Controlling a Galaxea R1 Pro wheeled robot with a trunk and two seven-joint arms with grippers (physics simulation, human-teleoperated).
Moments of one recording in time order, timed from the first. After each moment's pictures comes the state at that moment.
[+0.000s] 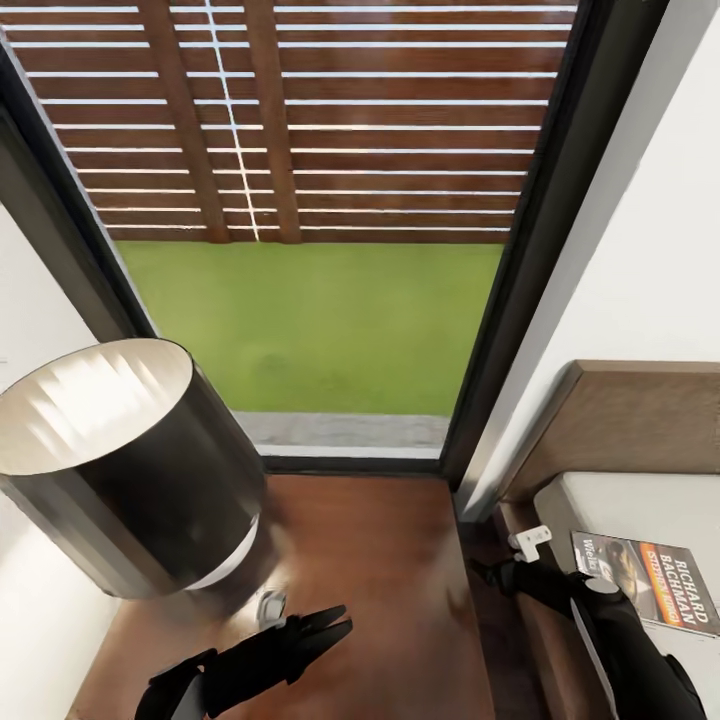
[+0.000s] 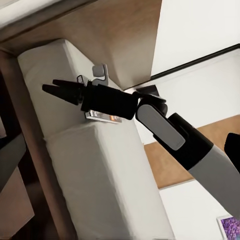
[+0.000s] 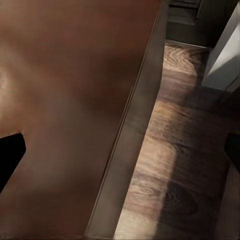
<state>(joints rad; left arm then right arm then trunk) -0.13 0.04 -0.13 -1.17 0.56 0.47 -1.11 -0.36 -0.13 -0.20 -1.06 0.22 0.37 0.63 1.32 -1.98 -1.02</state>
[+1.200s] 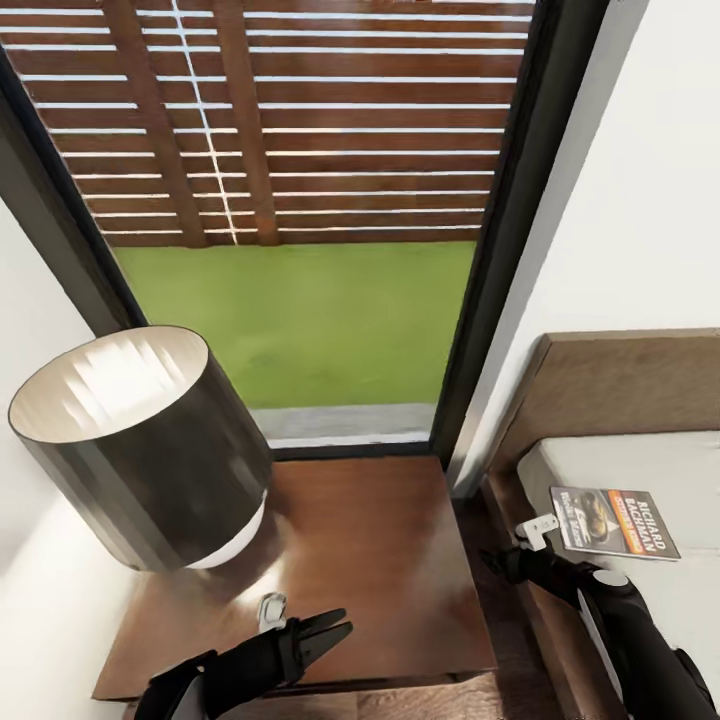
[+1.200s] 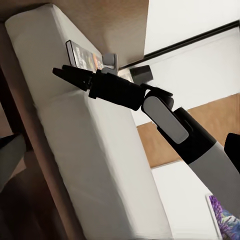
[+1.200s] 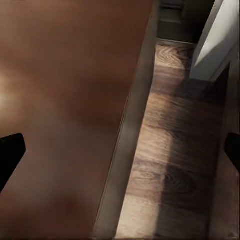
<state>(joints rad) -0.13 0.04 -0.13 -1.17 0.56 0.48 -1.11 -0.36 -0.15 -0.20 -1.13 0.22 0.37 0.63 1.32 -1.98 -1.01</state>
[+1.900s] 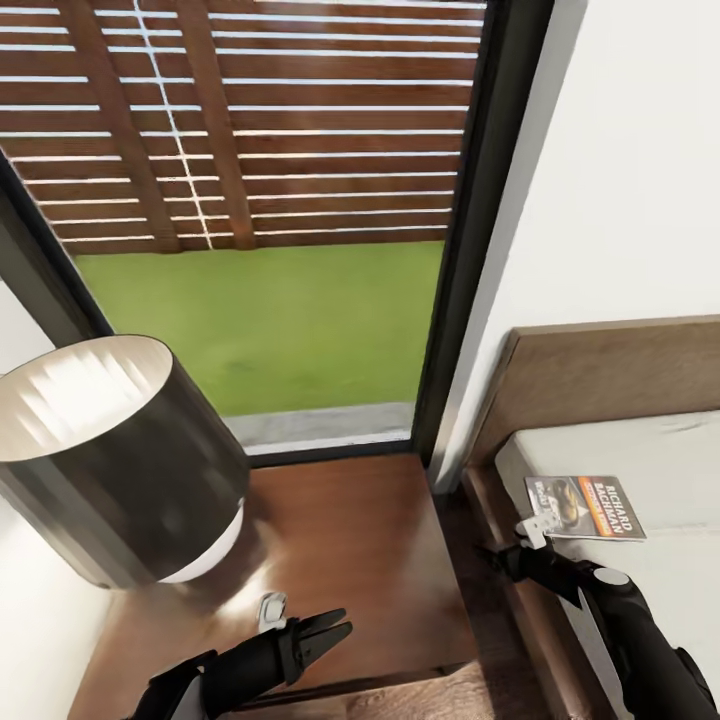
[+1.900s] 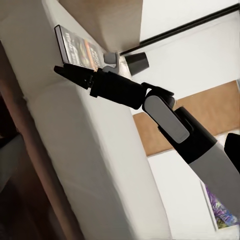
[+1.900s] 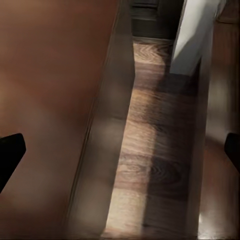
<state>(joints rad) -0.13 0.04 -0.13 -1.17 0.56 0.48 -1.11 -0.36 -0.15 -0.20 -1.14 0.22 0.37 0.63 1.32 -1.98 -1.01</state>
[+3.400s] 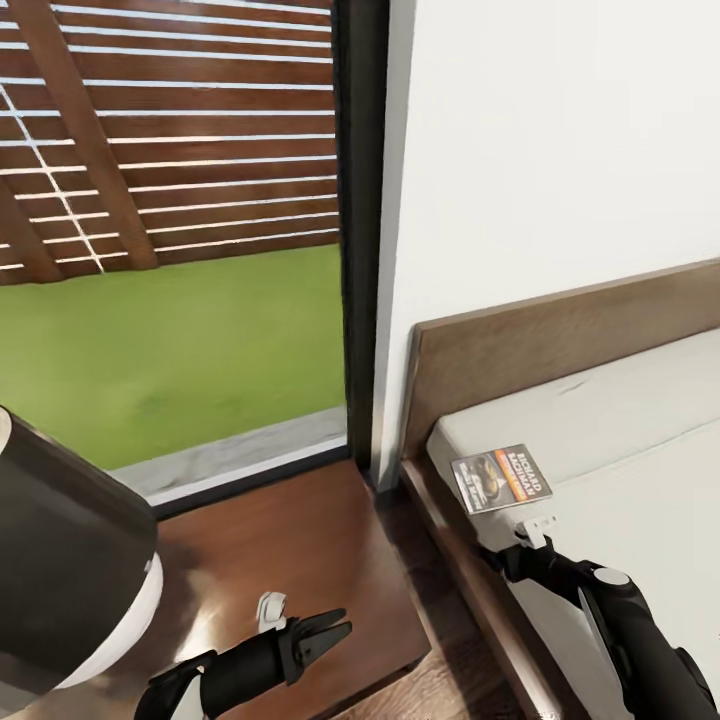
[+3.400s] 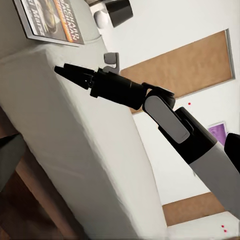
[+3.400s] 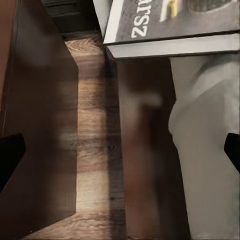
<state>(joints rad) -0.13 0.04 -0.13 -1.17 0.56 0.48 -1.11 -0.36 -0.15 -0.20 -1.14 0.22 0.37 0.63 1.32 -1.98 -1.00</state>
